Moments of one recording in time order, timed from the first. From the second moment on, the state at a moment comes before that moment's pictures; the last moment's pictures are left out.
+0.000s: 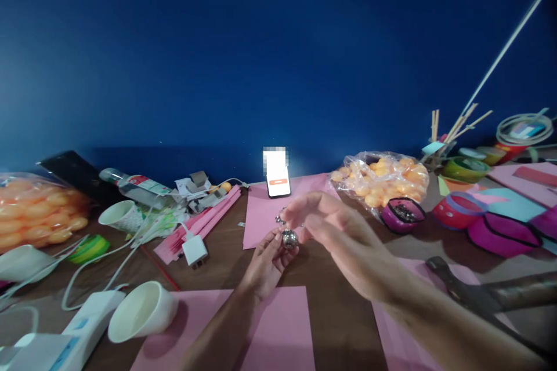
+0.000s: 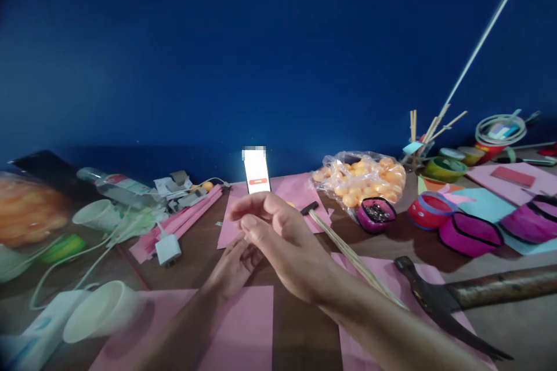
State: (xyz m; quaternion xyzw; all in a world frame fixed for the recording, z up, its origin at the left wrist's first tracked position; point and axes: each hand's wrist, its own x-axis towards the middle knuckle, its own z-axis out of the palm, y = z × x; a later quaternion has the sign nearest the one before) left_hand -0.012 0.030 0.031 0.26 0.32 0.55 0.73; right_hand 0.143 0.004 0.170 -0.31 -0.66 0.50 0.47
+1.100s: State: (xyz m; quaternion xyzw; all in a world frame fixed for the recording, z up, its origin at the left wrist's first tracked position) left_hand -0.008 0.030 0.030 0.28 0.31 0.54 0.73; right_hand 0.129 0.036 0.032 -0.39 -0.72 0.34 0.46
